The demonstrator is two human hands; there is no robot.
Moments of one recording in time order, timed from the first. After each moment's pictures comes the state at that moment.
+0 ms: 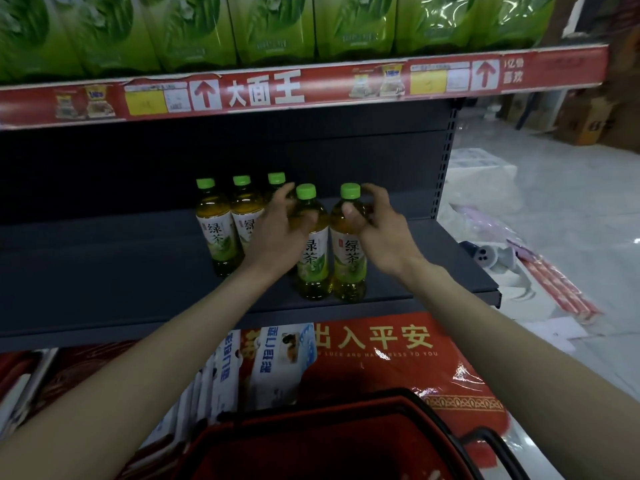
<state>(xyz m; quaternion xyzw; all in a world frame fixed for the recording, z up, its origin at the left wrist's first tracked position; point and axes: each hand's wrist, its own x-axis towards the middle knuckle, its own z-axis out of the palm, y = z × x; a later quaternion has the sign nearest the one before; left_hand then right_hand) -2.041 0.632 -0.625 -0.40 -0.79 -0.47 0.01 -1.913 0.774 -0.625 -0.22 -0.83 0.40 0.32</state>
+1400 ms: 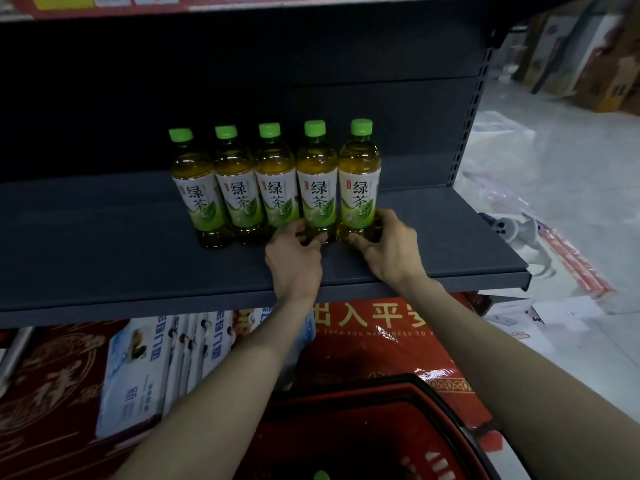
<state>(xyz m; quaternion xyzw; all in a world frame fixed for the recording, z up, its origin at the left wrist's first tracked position) -2.052 0.689 -0.752 -0.19 -0.79 -0.57 0.06 -1.947 0.811 -0.734 -0.31 -0.83 0.35 0.30</state>
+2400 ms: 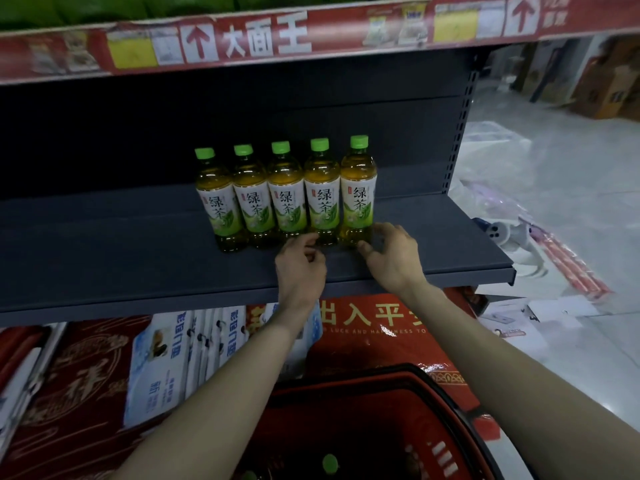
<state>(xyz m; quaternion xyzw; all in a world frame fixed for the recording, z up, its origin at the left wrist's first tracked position) -2.029 0.654 -0.741 -0.29 -0.80 -0.52 0.04 -1.916 0.780 -0.714 -0.32 -0.85 0.31 0.27</state>
